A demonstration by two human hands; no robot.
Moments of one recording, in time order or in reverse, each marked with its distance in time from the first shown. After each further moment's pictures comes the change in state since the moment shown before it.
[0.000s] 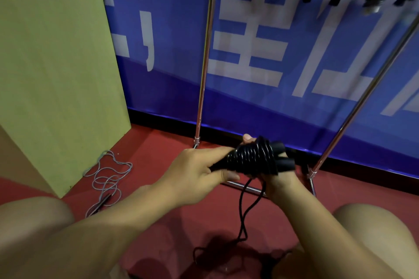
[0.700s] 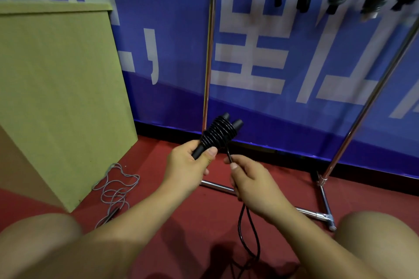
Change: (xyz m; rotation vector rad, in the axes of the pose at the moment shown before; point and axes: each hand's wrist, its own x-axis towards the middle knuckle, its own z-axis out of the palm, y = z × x) left_hand 0.017 -0.025 -0.001 -0.201 0.411 -0.515; right_hand -0.005 0.024 0.019 -0.494 -0.172 -0.214
